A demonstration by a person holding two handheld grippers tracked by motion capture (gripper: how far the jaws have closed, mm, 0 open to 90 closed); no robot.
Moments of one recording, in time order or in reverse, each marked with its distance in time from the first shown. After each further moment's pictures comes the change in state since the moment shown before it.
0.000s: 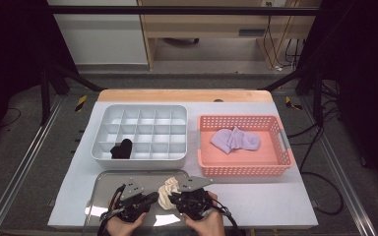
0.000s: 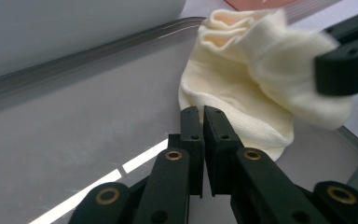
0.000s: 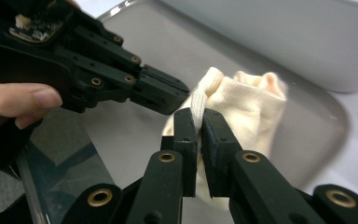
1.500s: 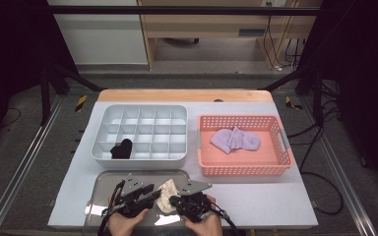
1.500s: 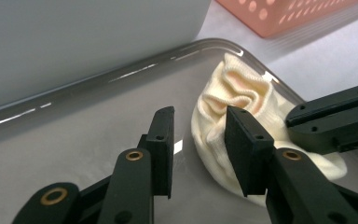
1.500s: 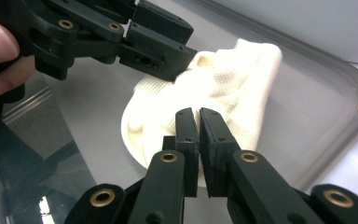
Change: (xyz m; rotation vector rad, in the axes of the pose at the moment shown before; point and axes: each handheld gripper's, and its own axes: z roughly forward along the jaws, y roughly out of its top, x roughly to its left) left arm 0.004 0.007 0.005 -0.040 0.050 -0.010; right arm -0.008 -0.023 0.019 0.004 -0.005 0.006
